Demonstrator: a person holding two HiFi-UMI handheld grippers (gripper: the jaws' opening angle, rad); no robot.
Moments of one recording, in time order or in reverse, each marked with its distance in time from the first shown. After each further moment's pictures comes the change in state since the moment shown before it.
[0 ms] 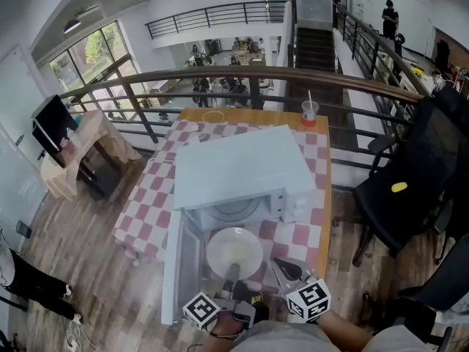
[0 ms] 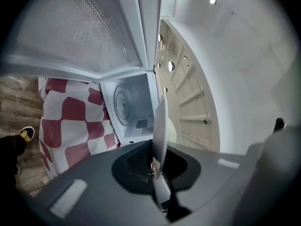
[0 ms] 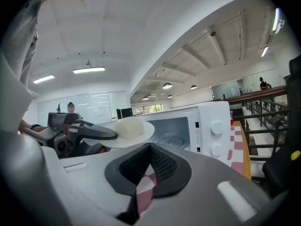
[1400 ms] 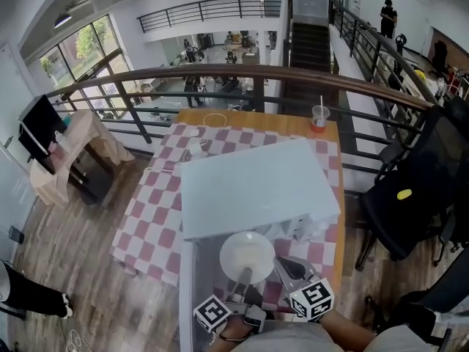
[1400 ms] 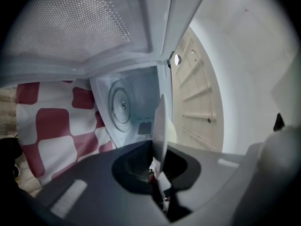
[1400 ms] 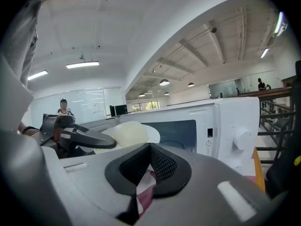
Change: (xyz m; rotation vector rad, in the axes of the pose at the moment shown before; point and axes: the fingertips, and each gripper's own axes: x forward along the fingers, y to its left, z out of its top) left arm 0.075 0.022 0.058 -0.045 0.098 0.029; right arm 0.110 -0.028 0.024 -0.001 0.041 -0.050
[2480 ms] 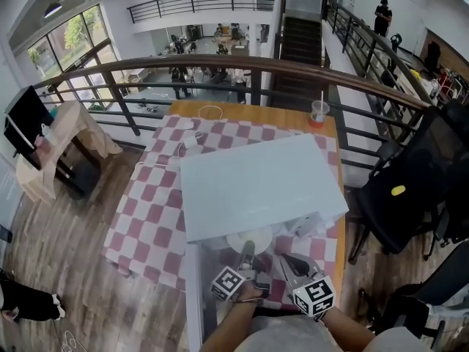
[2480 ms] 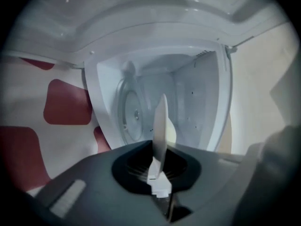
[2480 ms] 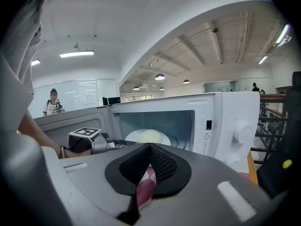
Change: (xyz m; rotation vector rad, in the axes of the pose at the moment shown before) left arm 0.090 0.091 0.050 0.029 -0.087 0.003; right arm 0.023 -0.005 -0.024 -0.032 0.075 -0.096
